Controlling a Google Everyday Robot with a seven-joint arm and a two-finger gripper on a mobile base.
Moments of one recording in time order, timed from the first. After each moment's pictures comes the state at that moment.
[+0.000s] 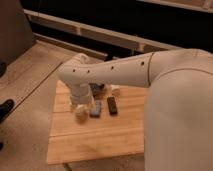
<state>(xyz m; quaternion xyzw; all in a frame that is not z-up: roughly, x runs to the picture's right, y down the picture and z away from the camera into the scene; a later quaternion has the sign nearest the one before) -0.107 0.103 0.703 -0.26 0.23 0.64 0.68</state>
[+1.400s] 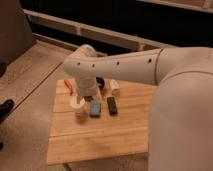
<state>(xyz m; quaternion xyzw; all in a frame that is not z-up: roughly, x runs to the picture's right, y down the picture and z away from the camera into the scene) -0.052 0.035 0.703 -0.19 0.22 0.69 0.67</state>
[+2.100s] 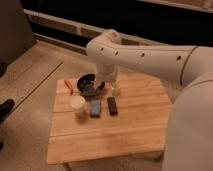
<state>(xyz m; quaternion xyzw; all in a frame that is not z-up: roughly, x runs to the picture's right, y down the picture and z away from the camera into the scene) 0.010 -0.008 0.706 -0.16 0.22 0.73 0.63</state>
